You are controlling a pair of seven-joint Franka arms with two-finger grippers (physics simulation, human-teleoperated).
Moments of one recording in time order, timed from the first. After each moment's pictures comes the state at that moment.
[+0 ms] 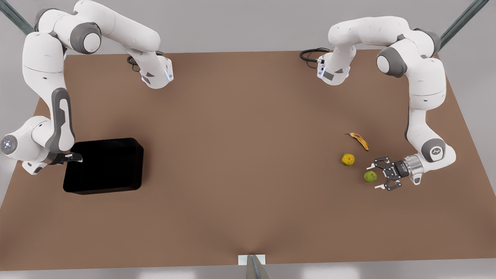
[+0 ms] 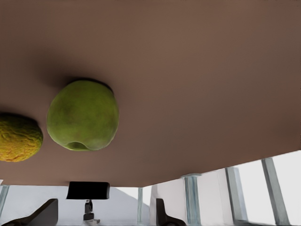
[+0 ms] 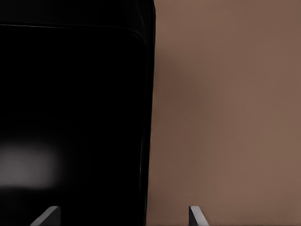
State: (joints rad) left arm 0.22 0.81 0.23 -1.62 -1.30 1.67 -0.70; right arm -0.39 0.55 -0.13 -1.82 0.00 2.25 -0.64
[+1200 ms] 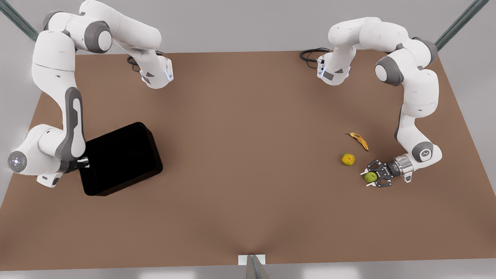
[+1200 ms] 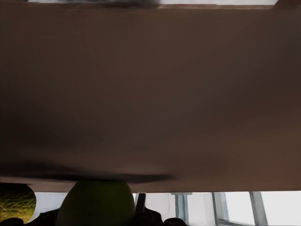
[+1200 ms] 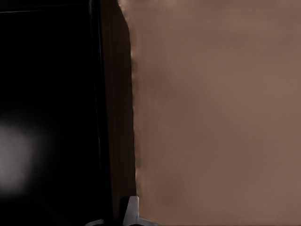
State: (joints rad) left arm 0.23 0.92 0.23 -1.64 -1.38 1.72 -0.60; right arm -0.13 0.53 -0.14 -1.63 0.00 1.91 -0.70
